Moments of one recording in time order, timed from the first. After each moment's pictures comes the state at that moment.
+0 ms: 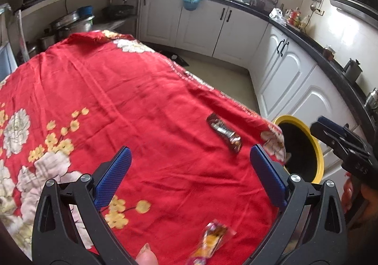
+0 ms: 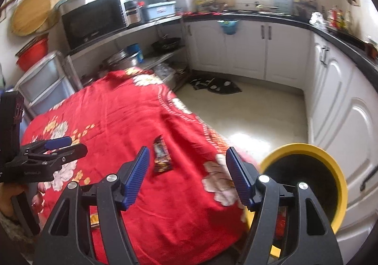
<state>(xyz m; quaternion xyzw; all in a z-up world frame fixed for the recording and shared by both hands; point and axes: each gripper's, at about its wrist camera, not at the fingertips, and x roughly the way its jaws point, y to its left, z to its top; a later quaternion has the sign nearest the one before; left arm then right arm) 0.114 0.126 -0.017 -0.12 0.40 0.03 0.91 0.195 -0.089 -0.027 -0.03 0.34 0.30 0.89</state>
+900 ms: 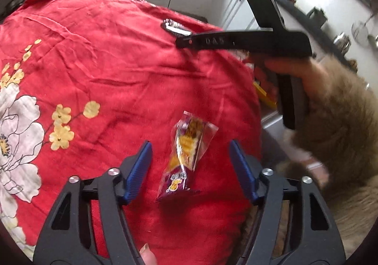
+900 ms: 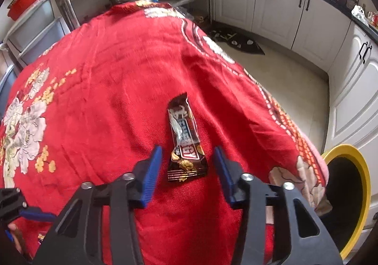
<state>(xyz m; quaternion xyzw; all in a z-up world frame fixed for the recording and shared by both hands) 0.055 0.087 -0.094 -0.10 0.51 -0.12 0.85 0.253 0.017 -0.125 -0.13 0.46 0.32 0.82</state>
